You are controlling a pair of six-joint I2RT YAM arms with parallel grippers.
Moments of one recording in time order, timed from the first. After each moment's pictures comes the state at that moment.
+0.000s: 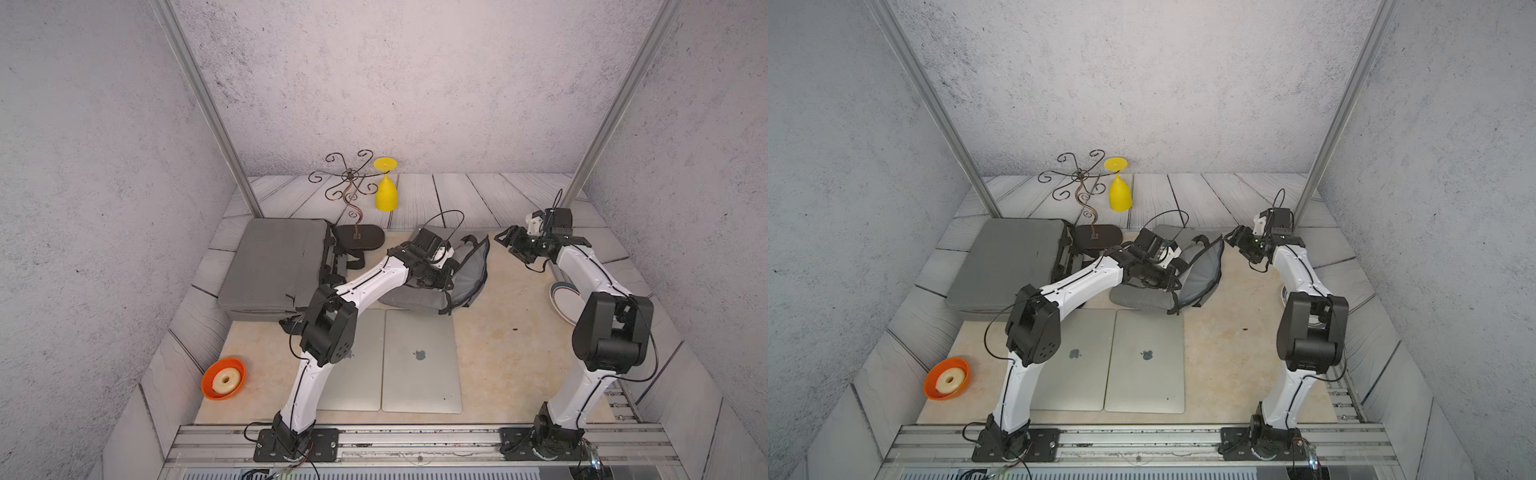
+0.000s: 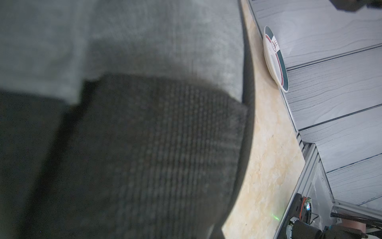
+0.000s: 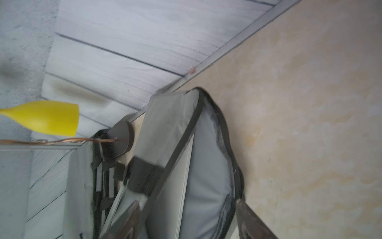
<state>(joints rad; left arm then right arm) -0.72 2.17 1.91 -0.62 0.45 -0.37 -0.09 1.80 1.50 -0.48 -0.55 0.52</state>
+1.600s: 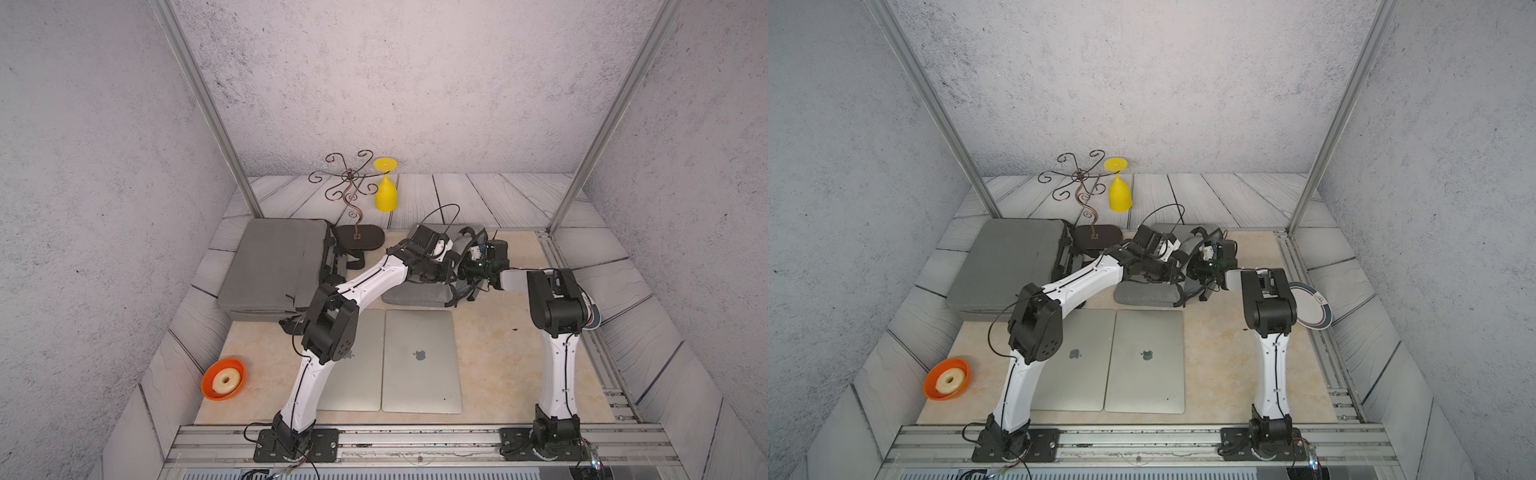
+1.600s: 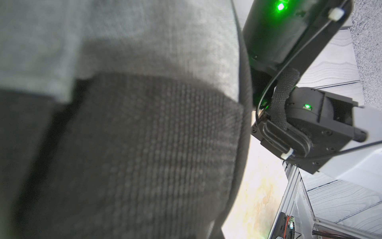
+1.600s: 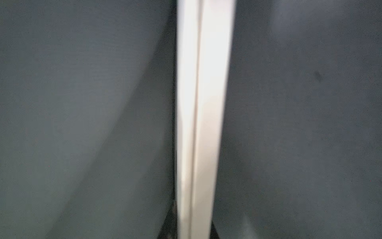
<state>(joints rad) -0.71 2.20 1.92 -0.51 0.48 -0.47 0.13 2.24 1.38 0.28 -0.92 0.97</state>
